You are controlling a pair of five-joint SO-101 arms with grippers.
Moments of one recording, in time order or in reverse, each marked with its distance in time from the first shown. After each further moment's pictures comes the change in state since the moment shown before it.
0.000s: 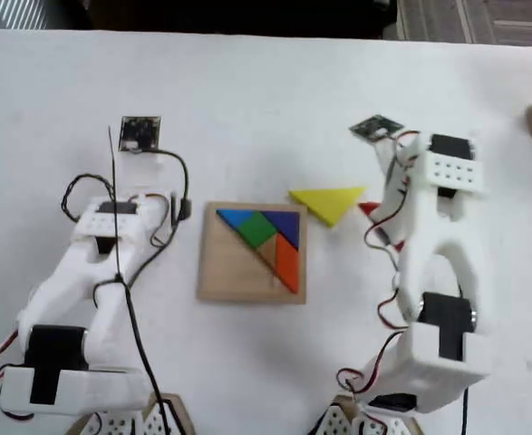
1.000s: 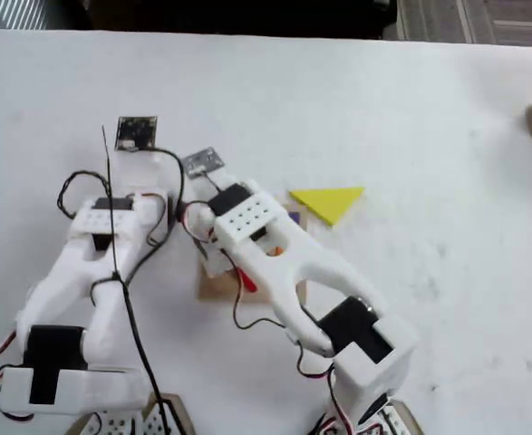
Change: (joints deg) left arm -1.0 0.0 -1.9 5.3 0.0; right arm -48.9 5.8 4.8 -15.7 -54.7
